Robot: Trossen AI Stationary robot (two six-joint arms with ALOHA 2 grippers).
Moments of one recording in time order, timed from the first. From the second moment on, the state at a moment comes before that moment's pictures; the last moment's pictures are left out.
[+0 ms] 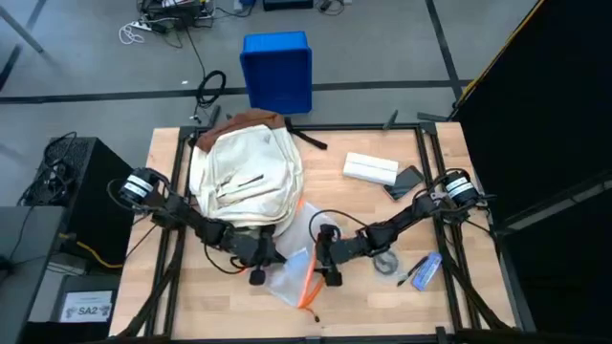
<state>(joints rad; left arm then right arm) -0.41 1.71 0.47 0.71 -0.18 -0.19 0.37 1.95 0.90 0.42 0.22 0.16</state>
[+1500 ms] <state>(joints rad) -0.35 1.71 0.50 0.70 -0.13 -0.16 0.27 2.10 1.18 0.22 -0.02 -0.09</state>
